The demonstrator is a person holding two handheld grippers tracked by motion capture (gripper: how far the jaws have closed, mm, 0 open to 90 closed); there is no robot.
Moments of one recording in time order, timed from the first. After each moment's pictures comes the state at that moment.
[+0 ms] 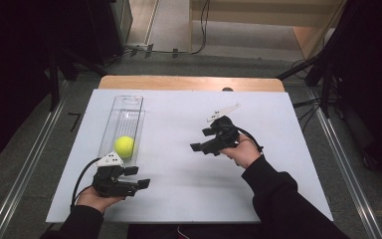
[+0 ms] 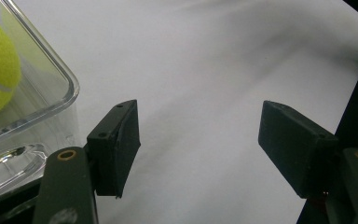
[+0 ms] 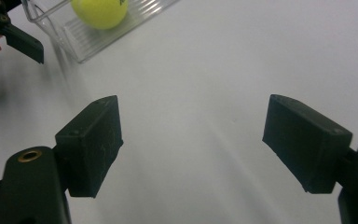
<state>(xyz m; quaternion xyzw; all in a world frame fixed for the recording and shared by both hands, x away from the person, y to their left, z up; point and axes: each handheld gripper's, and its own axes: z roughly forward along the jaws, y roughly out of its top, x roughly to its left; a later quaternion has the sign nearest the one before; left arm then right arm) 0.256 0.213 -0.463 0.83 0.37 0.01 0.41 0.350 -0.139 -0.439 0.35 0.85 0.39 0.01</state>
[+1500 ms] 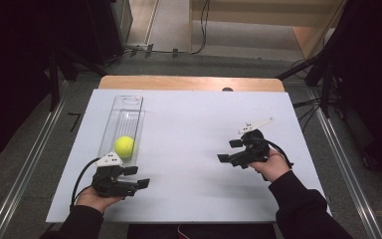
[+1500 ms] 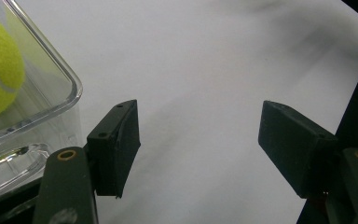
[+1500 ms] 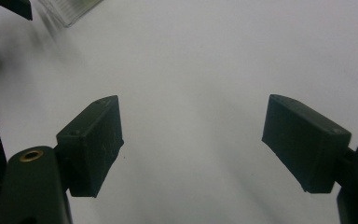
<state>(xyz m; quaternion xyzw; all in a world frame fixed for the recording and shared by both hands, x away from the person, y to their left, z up) 0.256 0.214 -0.462 0.83 0.37 0.01 0.42 0.308 -0.212 -0.451 0.39 0.84 0.39 0.01</state>
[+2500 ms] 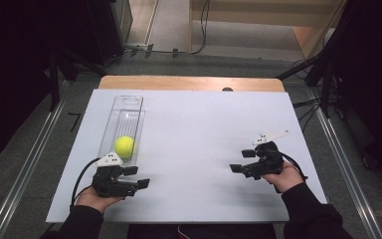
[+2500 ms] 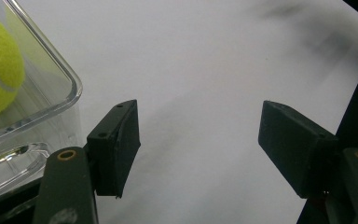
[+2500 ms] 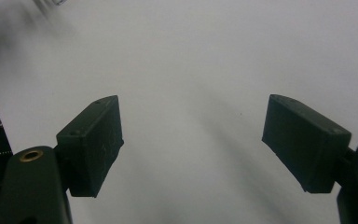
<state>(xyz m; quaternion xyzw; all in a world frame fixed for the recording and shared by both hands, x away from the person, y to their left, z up) 0.256 0.214 -0.462 0.83 0.37 0.01 0.42 0.277 -0.242 -0.463 0.41 0.83 0.38 0.01</state>
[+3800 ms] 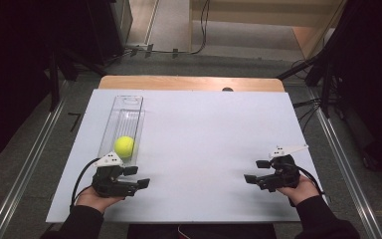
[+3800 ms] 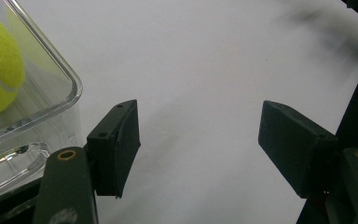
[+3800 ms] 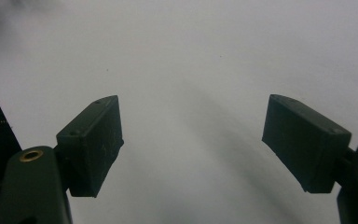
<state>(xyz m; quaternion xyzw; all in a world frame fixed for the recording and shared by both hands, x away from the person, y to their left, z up) 0.255 0.214 -0.462 0.83 0.37 0.01 0.42 0.242 -0.278 -0.476 0.44 0.81 0.38 0.02</state>
